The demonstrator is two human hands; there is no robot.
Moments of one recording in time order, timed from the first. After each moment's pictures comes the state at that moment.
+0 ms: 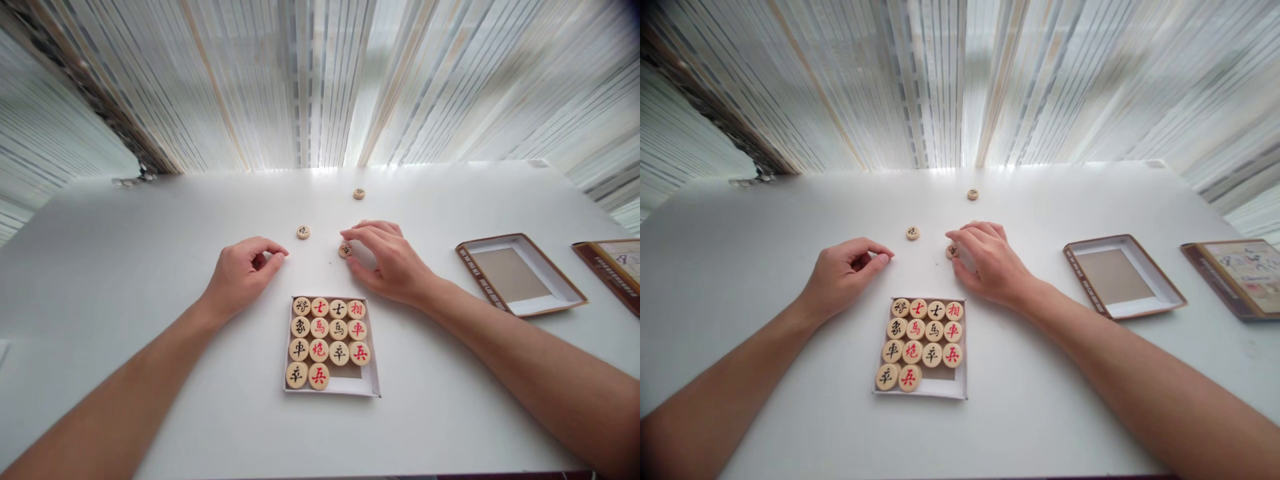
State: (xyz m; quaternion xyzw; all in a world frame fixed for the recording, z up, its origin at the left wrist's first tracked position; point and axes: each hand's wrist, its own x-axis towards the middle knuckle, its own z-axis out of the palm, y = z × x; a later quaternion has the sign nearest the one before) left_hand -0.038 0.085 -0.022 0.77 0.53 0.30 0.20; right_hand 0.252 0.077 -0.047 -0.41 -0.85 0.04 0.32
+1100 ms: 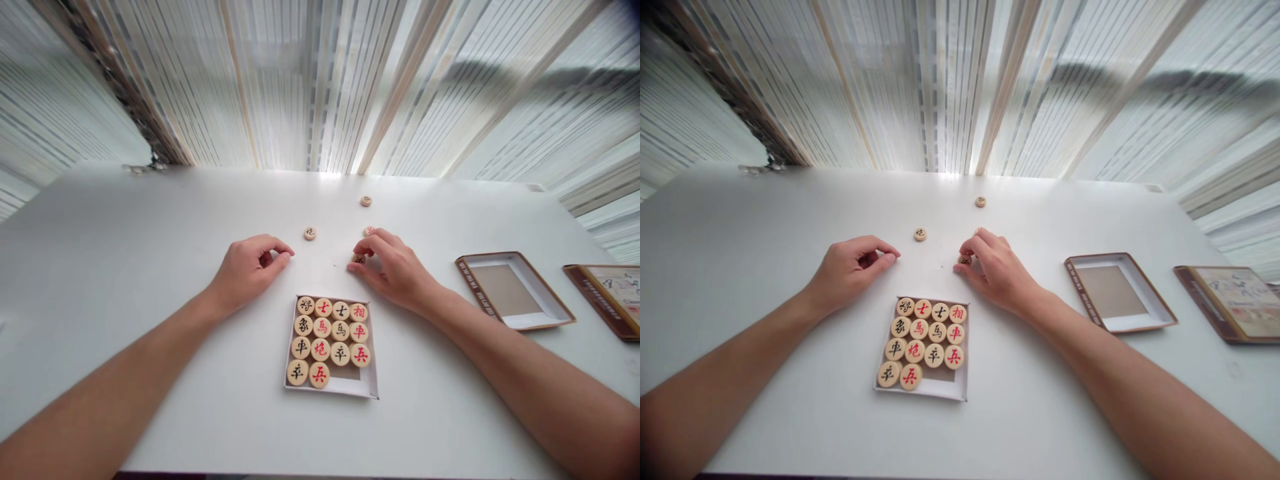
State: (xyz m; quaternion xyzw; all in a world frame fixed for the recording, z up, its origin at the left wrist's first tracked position) left_hand -0.042 0.087 -0.025 0.78 0.50 0.31 0.21; right_hand 0.257 0.078 -0.045 -0.42 -0.85 0.07 0.30
